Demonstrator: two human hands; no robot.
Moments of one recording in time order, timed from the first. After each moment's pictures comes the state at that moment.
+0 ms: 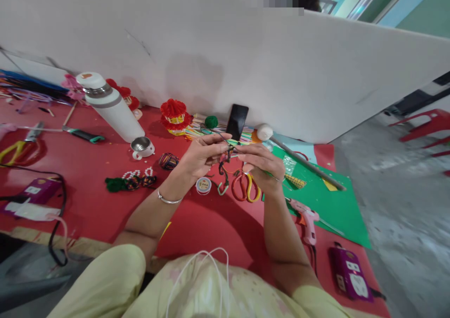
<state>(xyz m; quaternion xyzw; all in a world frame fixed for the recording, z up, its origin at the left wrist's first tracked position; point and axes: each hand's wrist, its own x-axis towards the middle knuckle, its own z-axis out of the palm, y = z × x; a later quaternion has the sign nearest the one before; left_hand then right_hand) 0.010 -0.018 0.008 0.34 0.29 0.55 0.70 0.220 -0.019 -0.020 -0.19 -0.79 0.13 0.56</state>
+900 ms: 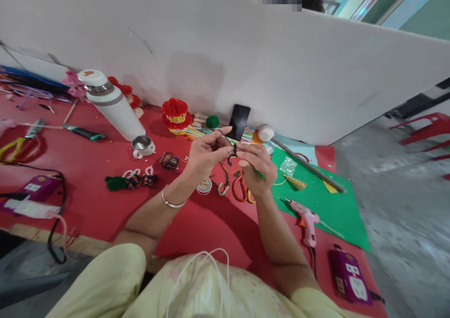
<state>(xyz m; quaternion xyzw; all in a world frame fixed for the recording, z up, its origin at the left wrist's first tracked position) 0.025 -0.021 0.000 0.40 0.29 0.65 0.58 0.193 -0.025 -0.035 -0.25 -0.75 0.03 0.61</state>
